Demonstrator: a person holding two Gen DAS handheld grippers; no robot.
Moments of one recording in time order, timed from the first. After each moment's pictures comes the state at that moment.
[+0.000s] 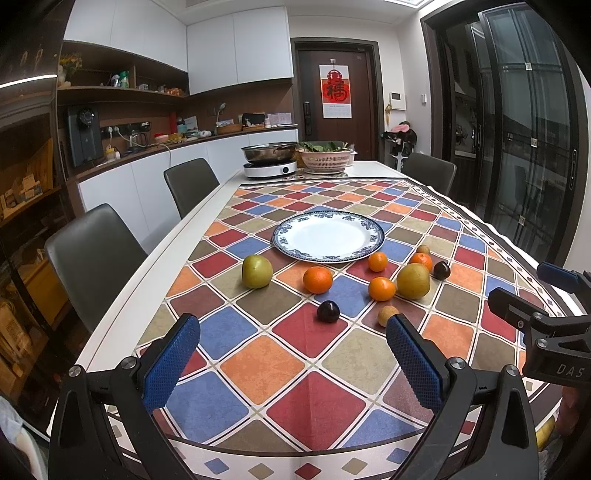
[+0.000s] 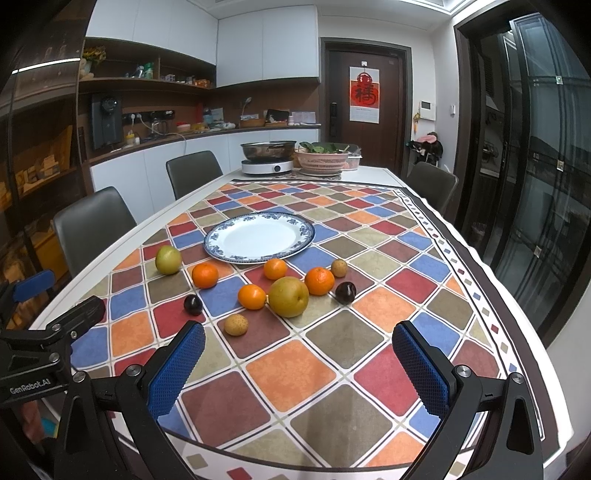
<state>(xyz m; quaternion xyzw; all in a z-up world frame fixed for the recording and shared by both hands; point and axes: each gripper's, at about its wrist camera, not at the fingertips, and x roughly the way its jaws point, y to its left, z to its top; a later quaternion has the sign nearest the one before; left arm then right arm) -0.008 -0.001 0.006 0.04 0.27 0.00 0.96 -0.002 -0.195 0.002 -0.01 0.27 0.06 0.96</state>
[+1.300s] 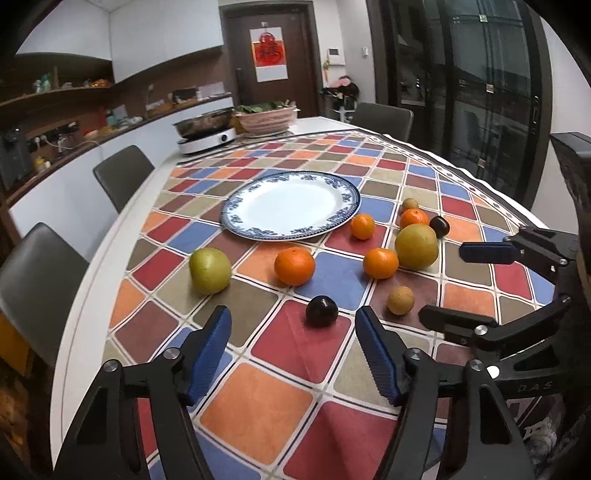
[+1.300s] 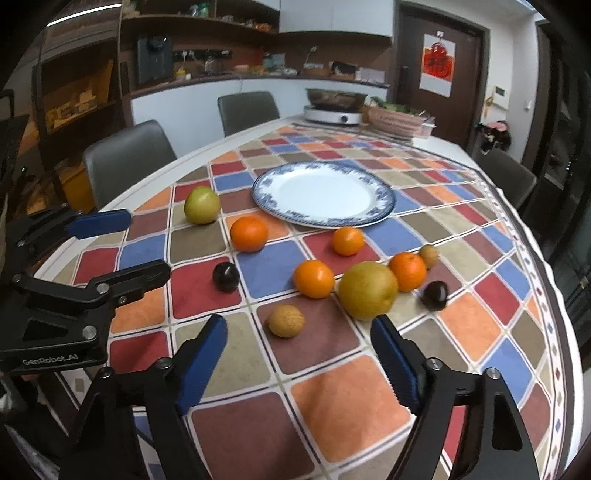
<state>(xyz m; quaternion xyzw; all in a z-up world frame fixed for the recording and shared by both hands) 0.081 0.010 -0.033 0.10 0.34 -0.14 0.93 0.076 -0.133 -0.042 -0.08 0.36 0.16 0.91</state>
